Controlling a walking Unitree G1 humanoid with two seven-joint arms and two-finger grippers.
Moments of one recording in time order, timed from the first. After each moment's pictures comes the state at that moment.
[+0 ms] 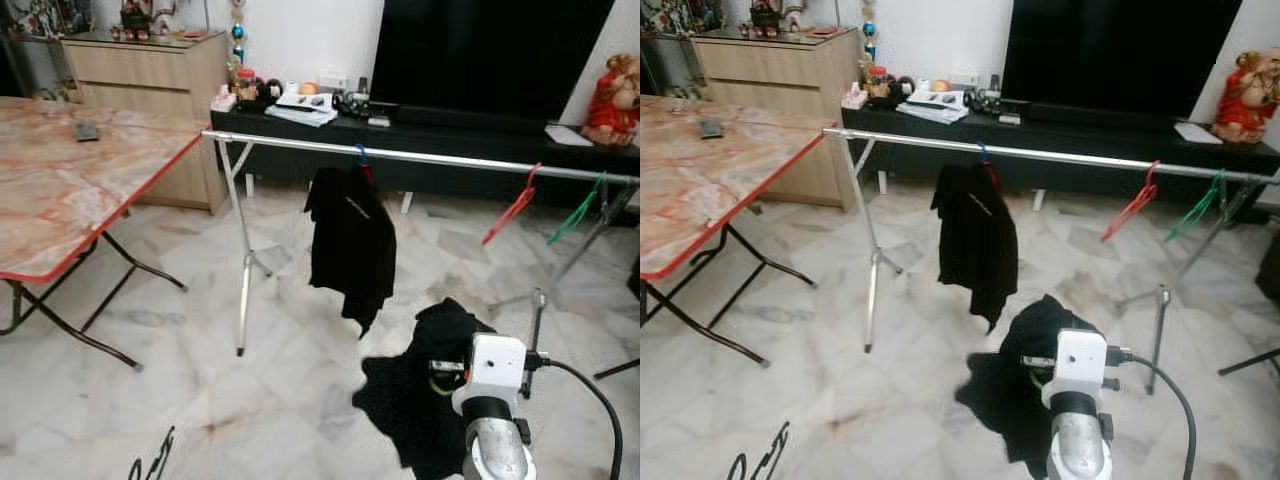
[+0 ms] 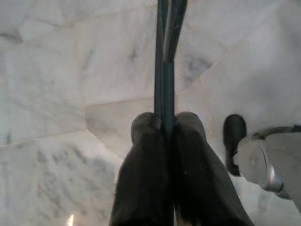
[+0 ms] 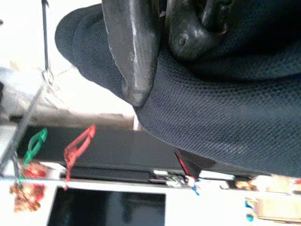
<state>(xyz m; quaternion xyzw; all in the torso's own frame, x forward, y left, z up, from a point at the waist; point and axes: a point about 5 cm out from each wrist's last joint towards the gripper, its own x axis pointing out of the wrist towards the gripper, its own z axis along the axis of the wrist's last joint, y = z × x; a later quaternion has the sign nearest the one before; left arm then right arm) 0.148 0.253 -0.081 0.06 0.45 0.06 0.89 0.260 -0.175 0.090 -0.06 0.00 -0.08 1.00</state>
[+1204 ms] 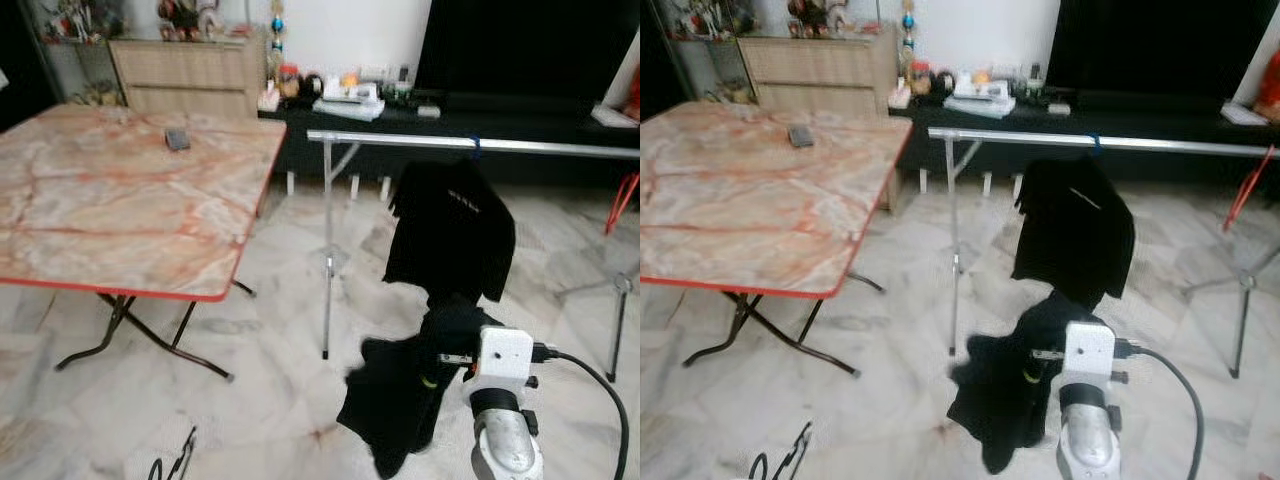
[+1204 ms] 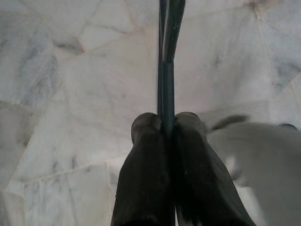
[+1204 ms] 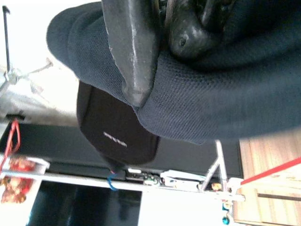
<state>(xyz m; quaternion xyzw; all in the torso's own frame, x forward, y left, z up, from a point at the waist) 0.154 0.242 -0.082 0.04 0.44 0.05 0.89 0.274 -0.177 0.095 -0.07 0.00 -0.07 1.00</state>
